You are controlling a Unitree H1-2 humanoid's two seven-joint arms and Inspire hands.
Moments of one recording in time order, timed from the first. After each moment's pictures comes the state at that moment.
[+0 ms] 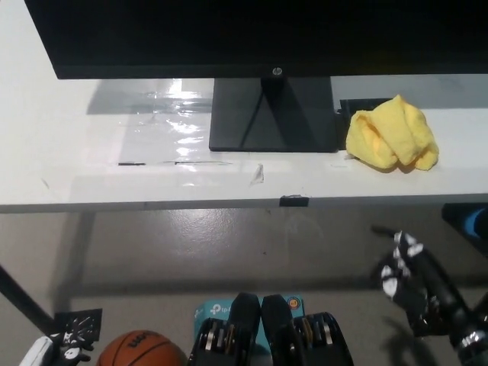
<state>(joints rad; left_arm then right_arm) 0.04 0.40 0.02 0.36 0.00 -0.01 -0.14 -0.10 -0.31 0.18 -0.13 -0.22 0.07 0.07</state>
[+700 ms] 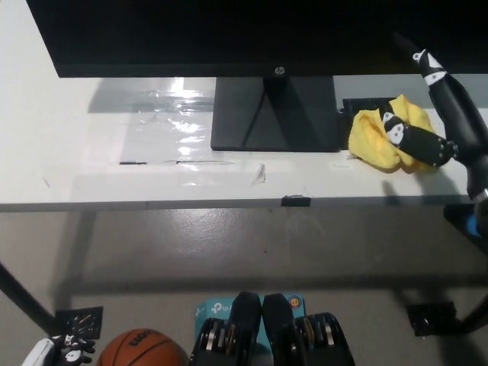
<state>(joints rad) 0.04 0.40 0.02 0.36 0.00 -0.02 -0.15 -0.55 -0.36 0.15 -0.20 -0.37 0.32 0.14</state>
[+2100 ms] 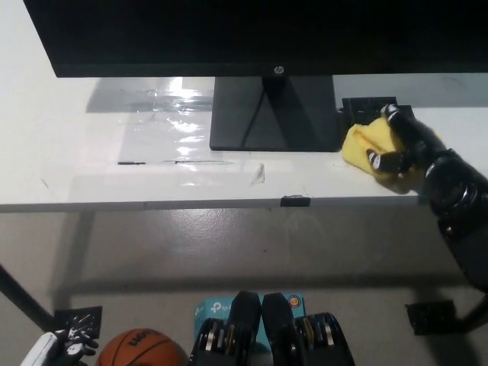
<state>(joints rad) 0.03 0.40 0.02 0.33 0.00 -0.01 -0.18 -0.73 -0.35 0.36 0.43 -0.49 0.38 0.20</state>
